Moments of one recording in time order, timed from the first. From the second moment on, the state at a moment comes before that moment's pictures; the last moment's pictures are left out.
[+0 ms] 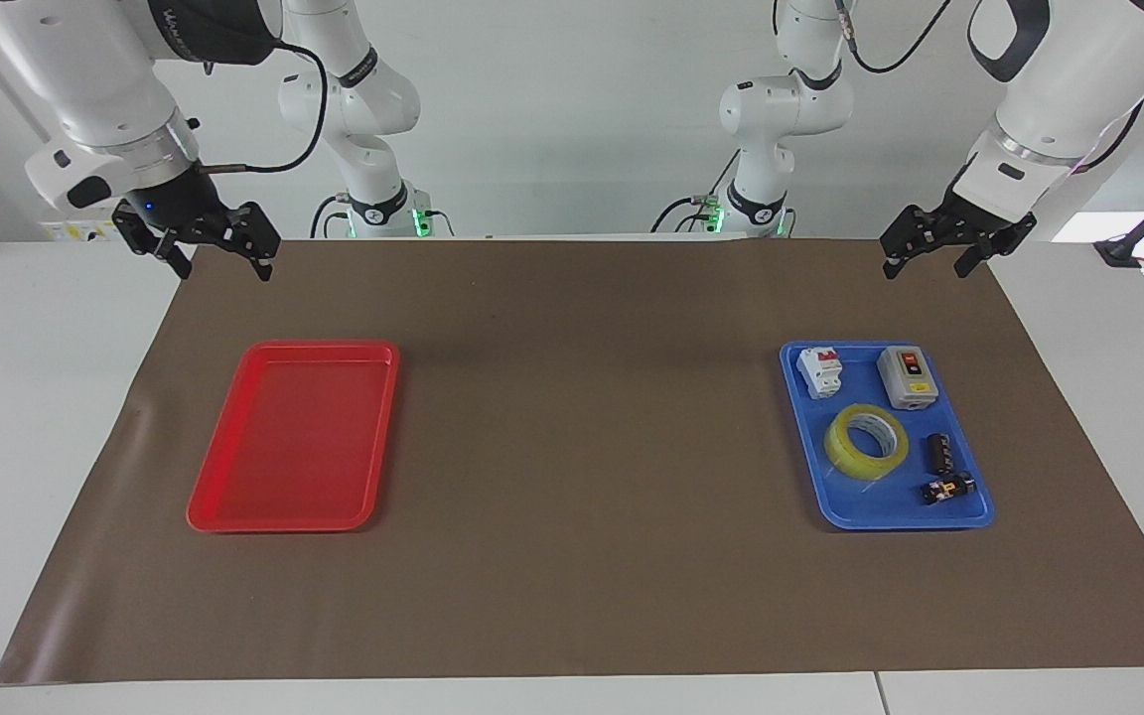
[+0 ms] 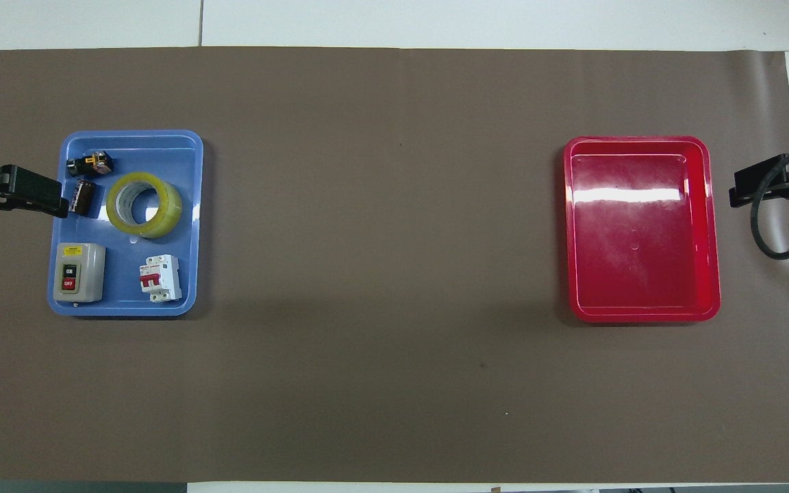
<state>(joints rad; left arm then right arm) 0.02 0.02 -0.09 -1.54 -0.02 1.50 -0.02 -0.04 0.02 0.02 -1.52 -0.02 1.50 0.03</state>
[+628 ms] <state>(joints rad) 0.02 0.02 -0.09 -1.54 -0.02 1.50 -0.02 -0.04 0.02 0.02 -1.52 -0.02 1.50 0.03</state>
